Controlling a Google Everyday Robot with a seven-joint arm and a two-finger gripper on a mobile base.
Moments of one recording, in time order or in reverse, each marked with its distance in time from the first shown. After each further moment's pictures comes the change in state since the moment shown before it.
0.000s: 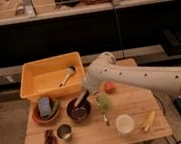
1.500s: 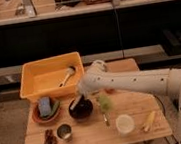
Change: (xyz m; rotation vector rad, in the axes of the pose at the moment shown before) arm -0.010 -0.018 0.045 0.040 -0.004 0.002
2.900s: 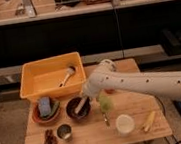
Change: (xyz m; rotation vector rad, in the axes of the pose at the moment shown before) arm -0.010 0.037 -0.042 -0.049 -0.008 -0.032
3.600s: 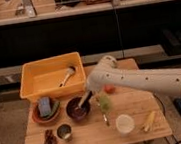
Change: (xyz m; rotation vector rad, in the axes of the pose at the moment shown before) arm 0.043 -0.013 0.004 0.008 0.086 0.014
